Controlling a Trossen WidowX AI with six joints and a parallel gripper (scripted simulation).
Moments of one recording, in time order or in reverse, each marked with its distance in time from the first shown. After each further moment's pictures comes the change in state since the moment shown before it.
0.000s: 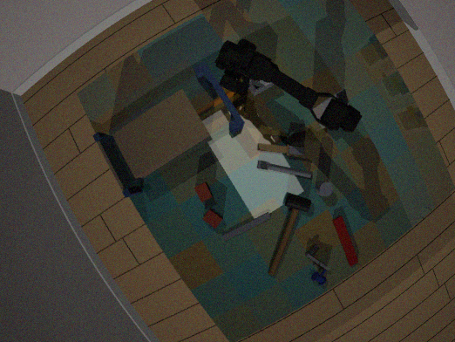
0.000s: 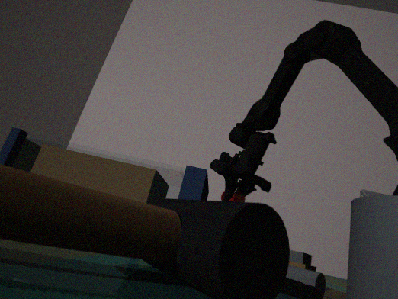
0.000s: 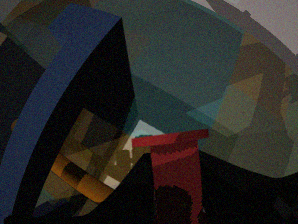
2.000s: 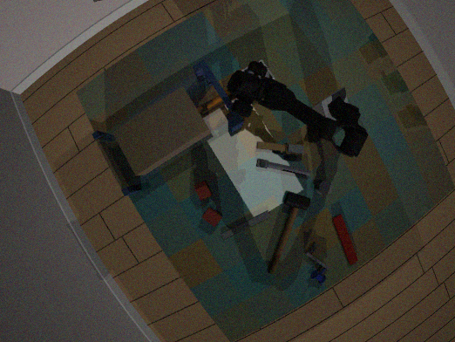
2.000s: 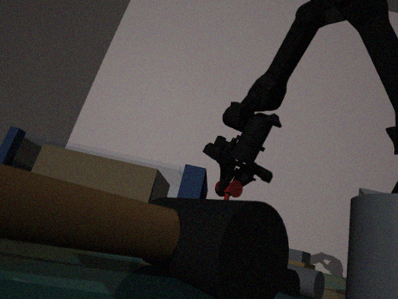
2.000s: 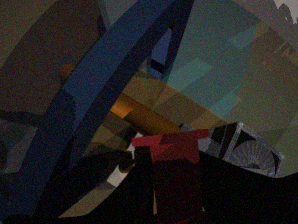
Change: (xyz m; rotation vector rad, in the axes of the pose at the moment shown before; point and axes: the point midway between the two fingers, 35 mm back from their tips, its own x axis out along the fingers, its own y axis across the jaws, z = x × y) arm -0.032 0.070 -0.064 -0.019 0.000 0.030
